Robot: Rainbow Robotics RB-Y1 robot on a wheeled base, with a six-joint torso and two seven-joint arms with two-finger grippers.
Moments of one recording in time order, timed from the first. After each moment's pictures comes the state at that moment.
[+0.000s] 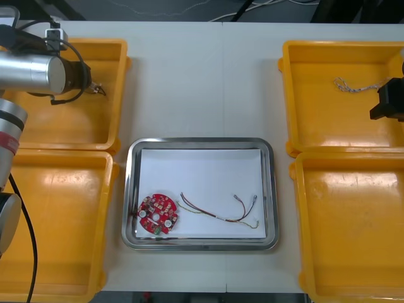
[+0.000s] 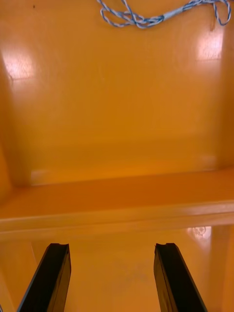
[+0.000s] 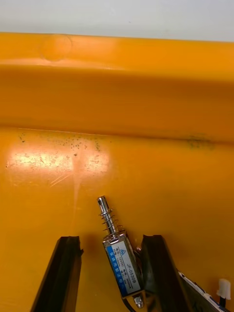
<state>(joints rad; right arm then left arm) -0.59 -0.84 -0.09 -1.79 -0.83 1.87 1.17 -0.80 0.49 0.04 -1.03 0.29 0.86 -1.42</state>
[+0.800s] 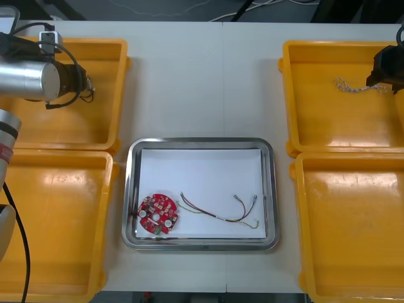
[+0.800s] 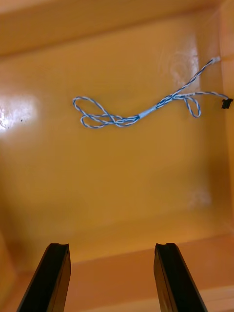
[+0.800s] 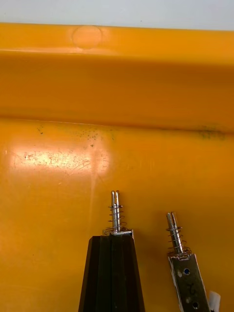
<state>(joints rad) -0.84 -0.85 0.04 -1.37 -0.76 1.65 1.20 -0.74 0.51 0.04 -1.10 0.30 0.86 -1.42</state>
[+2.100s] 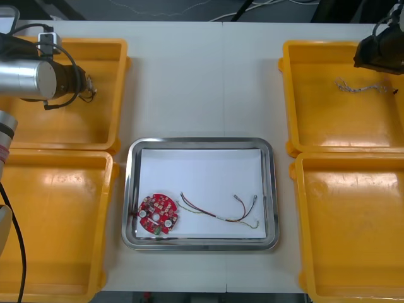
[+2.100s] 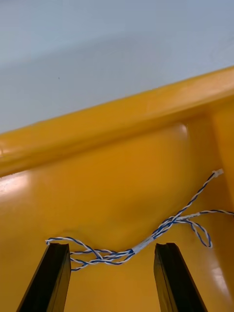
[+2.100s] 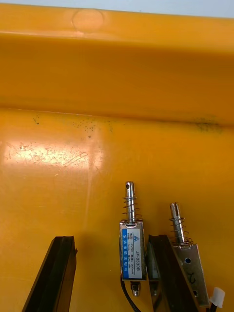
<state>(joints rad) -1.13 -0.68 0.13 -0.63 -0.55 1.08 1.35 -0.73 0.52 0.04 -1.11 0.35 0.88 -1.42</state>
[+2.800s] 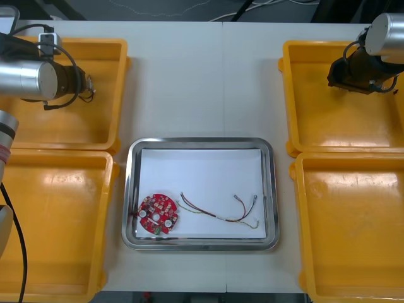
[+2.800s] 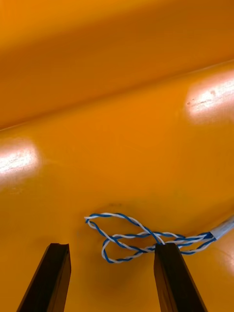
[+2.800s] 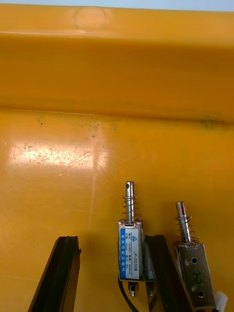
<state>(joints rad) -1.13 -0.58 0.13 -0.53 -0.55 1.03 1.35 -0.73 0.52 0.04 -1.11 0.32 0.88 -1.43</state>
